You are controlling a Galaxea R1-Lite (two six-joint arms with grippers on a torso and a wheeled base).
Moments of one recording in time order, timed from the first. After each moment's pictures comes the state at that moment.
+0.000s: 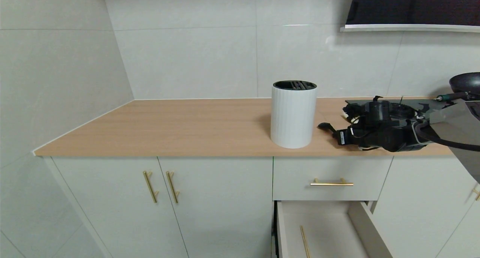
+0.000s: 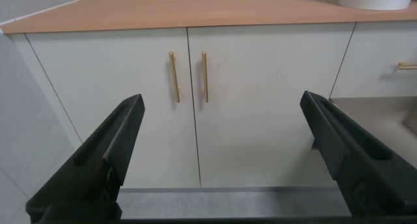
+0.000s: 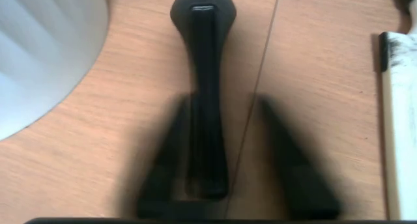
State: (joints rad) left arm 0.00 0.00 0.00 0.00 -0.02 0.01; right arm 0.08 2.38 -1.60 -0.29 0.16 -0.09
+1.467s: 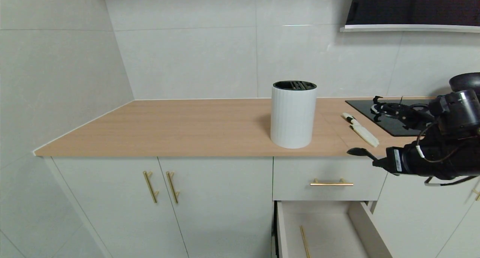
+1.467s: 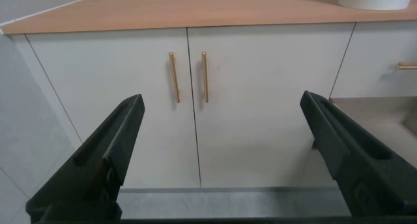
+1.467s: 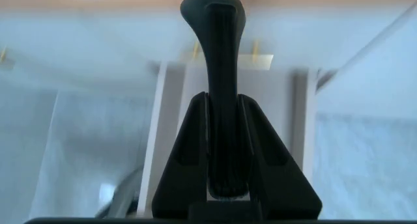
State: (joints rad) left arm 0.00 0.00 0.00 0.00 -0.02 0.01; right arm 0.18 1.58 -0.93 0.08 0.08 0.19
